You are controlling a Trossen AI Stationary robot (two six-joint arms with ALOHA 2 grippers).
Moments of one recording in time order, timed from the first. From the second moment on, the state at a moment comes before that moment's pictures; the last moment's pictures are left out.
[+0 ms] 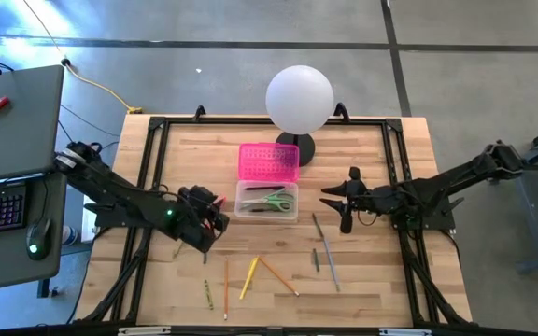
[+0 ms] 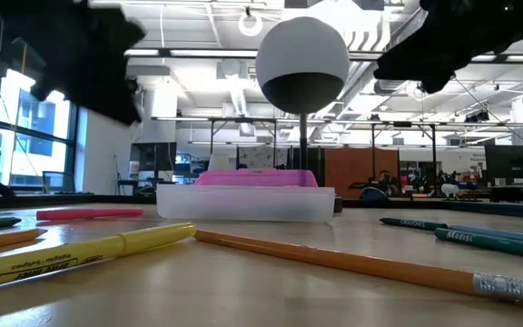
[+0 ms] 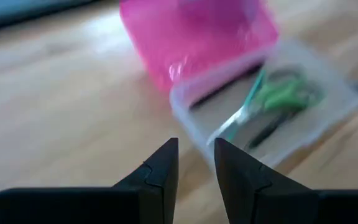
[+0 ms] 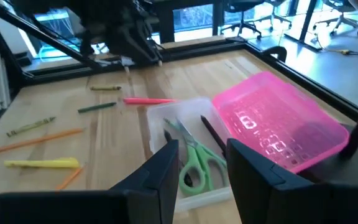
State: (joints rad) left arm -0.48 1.35 0.80 -0.78 -0.89 -1.40; right arm 0.31 0.89 0.41 0.17 0.51 0.26
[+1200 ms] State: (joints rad) left arm -0.43 1.58 0.46 -0.16 -0.80 -1.43; right arm 0.34 0.89 0.41 0.20 0.55 0.26
